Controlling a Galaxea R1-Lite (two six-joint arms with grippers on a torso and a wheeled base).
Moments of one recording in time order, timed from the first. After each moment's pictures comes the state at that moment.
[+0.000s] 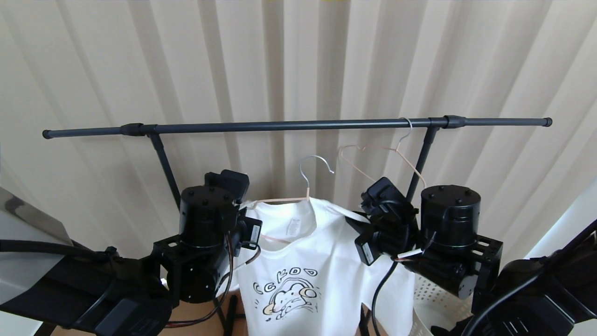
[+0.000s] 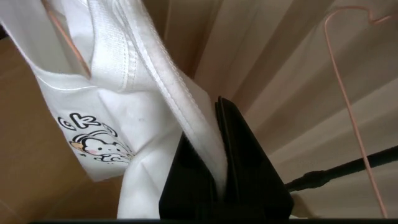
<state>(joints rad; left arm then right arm) -0.65 1.88 -0.67 -0.88 0.57 0.08 0.65 1.89 -0.65 -0.93 -0.12 -0.17</state>
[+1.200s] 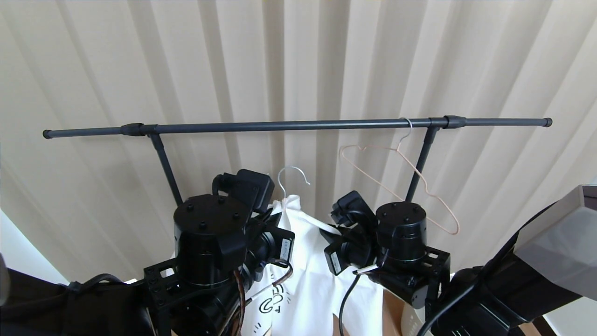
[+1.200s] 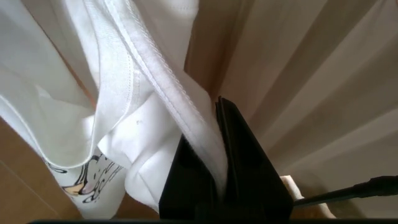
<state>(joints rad) -0.86 1.77 -0.65 -0.89 0.54 0.00 0.74 2.05 -0.73 -0.99 -0.17 -0.02</state>
